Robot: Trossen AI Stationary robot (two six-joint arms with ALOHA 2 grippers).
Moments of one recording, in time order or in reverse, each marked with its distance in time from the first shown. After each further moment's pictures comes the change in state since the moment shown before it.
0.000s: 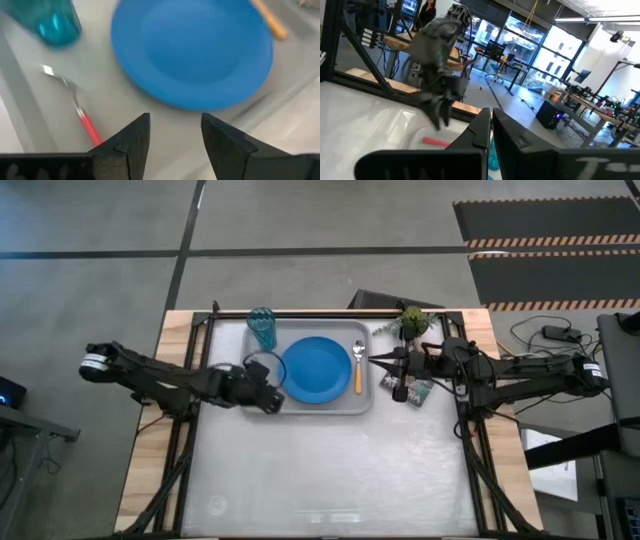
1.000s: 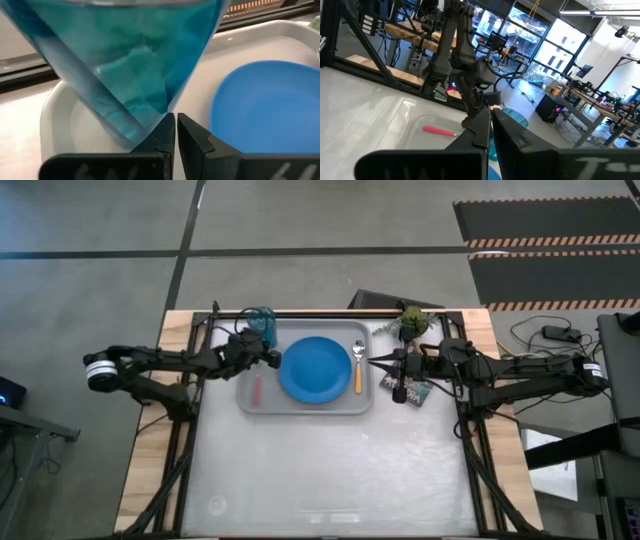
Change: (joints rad) left arm 0.566 0.047 -0.341 0.817 0.043 0.528; right arm 0.000 0.000 0.001 -0.052 0.009 -0.026
